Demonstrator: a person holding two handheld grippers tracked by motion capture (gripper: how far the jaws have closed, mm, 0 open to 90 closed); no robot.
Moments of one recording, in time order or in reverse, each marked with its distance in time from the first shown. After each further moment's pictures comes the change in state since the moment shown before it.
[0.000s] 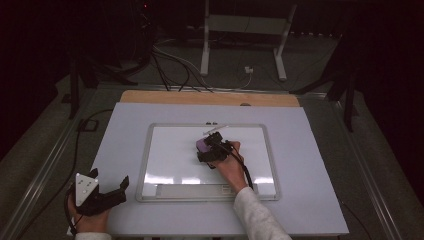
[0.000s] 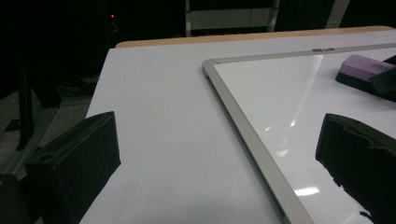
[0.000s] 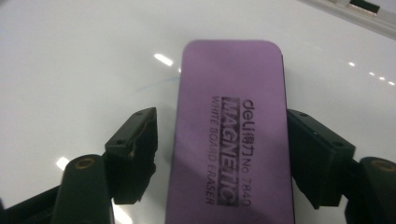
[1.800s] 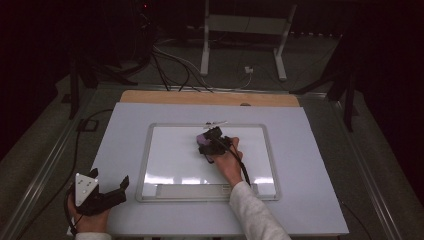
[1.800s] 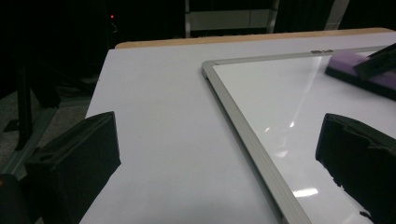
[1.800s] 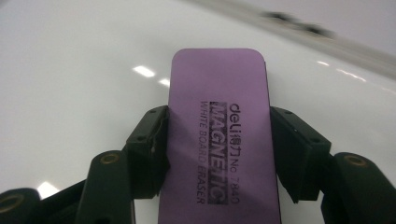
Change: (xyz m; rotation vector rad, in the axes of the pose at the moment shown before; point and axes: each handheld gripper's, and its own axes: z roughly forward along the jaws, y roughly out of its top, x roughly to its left) left arm -0.001 0.001 0.000 -0.001 -0.002 -0.001; right arm 0.001 0.013 0.009 -0.030 -0.074 0.024
